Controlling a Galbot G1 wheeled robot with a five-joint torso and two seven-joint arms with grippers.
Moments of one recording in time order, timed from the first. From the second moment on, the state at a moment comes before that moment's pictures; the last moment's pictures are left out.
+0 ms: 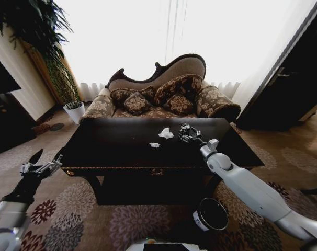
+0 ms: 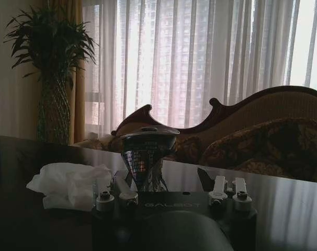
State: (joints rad) left arm 1.73 -1.31 -1.31 -2.32 -0.92 0.18 0.35; right arm -0.66 0.74 -0.09 1.58 0.82 0.10 0.05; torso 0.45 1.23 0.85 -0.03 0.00
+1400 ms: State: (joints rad) left arm 1.64 -1.32 -1.23 -2.29 -0.90 0.18 0.35; right arm -1.32 0.76 0.48 1.98 0.84 0.06 0.04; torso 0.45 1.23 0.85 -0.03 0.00
